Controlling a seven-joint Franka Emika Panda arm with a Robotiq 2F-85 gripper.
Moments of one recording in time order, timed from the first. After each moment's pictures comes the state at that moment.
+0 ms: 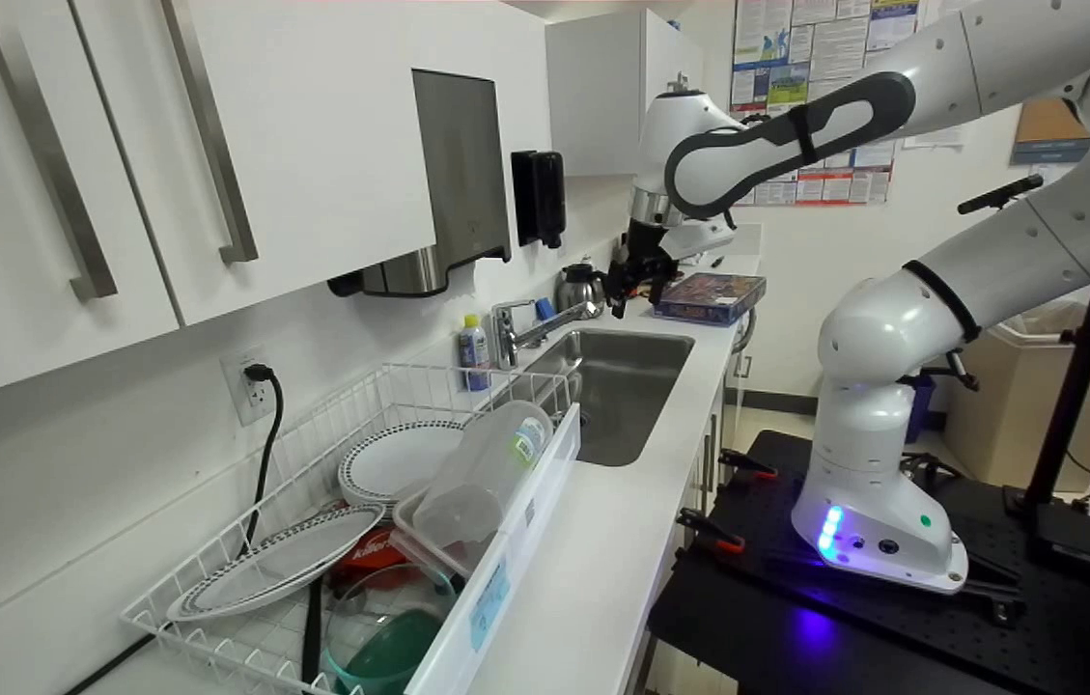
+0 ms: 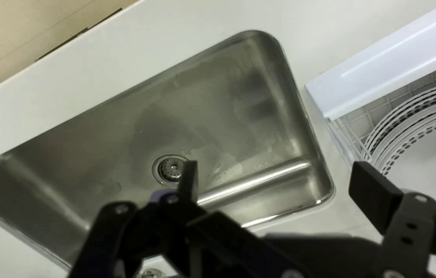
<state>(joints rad) -0.07 -0.87 0.10 -2.78 -0.02 2.18 0.29</state>
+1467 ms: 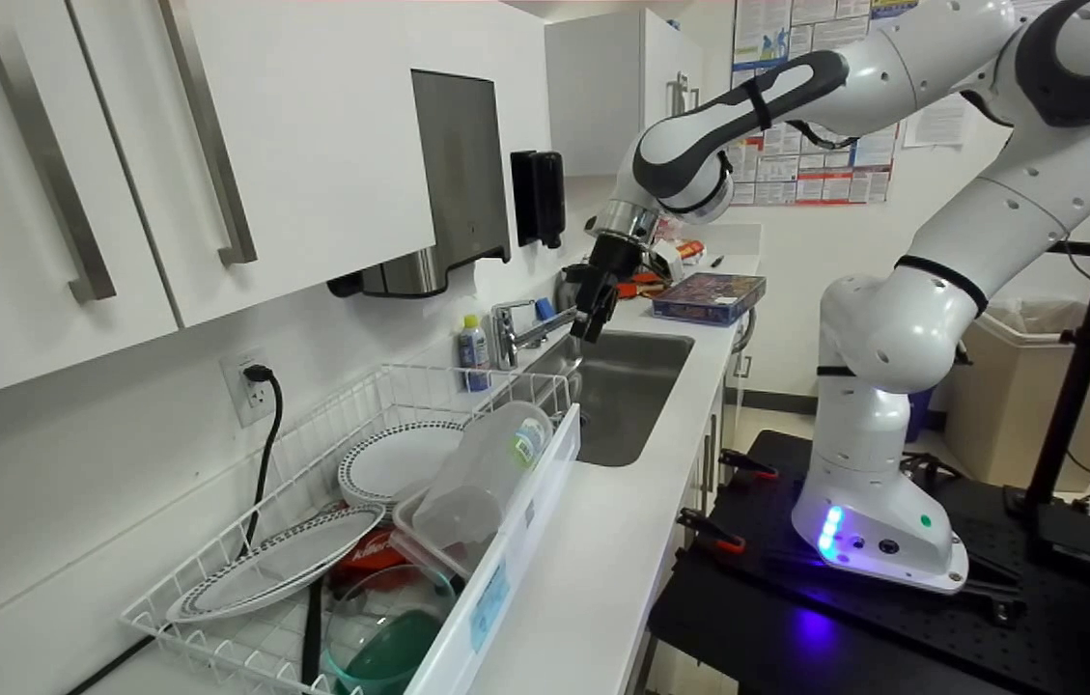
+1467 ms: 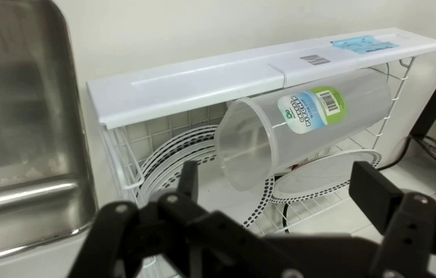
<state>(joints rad) 0.34 -0.68 -0.24 -2.74 0.46 2.30 -0.38</state>
